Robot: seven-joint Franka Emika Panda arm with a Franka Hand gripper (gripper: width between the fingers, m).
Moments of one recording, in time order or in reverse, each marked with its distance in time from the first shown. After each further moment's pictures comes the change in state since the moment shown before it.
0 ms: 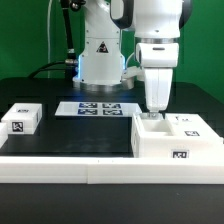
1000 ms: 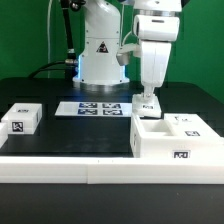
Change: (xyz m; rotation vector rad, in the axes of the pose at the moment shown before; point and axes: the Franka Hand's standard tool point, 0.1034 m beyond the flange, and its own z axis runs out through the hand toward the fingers) arm -0.014 0.026 -0.049 -0.004 -0.060 0.013
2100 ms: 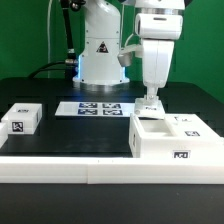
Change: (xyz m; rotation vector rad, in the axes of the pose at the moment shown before) arm 0.005 0.021 -0.001 -0.028 0.017 0.017
